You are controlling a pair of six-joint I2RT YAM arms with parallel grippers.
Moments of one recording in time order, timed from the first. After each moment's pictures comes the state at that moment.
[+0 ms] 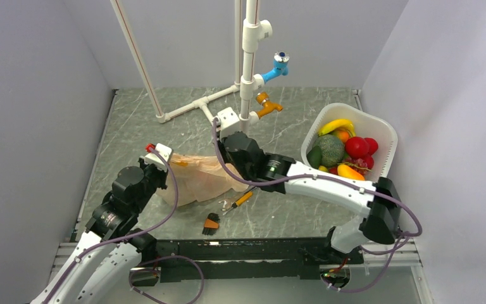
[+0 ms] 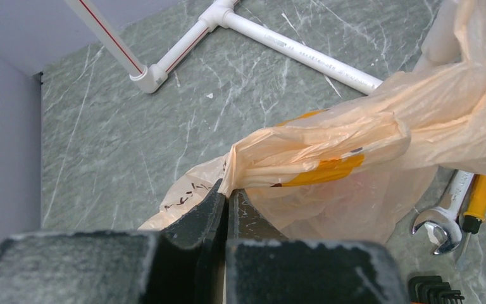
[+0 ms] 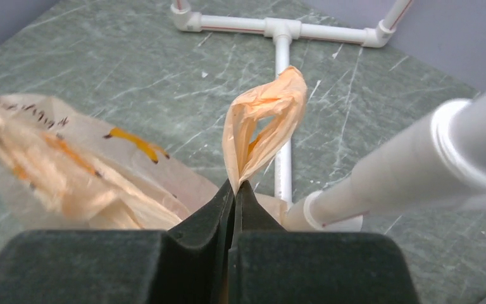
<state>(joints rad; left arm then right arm) -0.52 0.47 0.63 -0.41 -0.23 0.16 1.11 1.51 1.30 -0.13 0.59 0.12</state>
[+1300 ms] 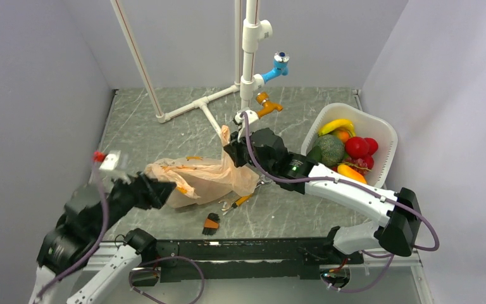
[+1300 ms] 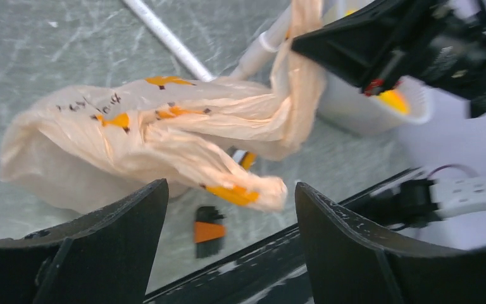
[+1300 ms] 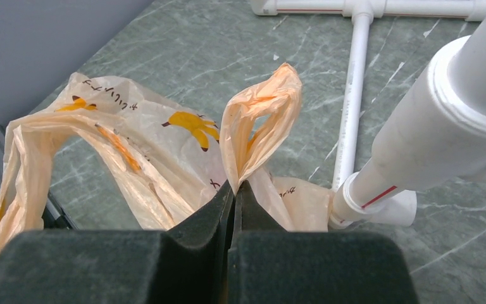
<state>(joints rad) -0.52 0.44 1.04 -0.91 0.02 -0.45 0.99 1.32 1.12 -0.08 0.18 0.25</state>
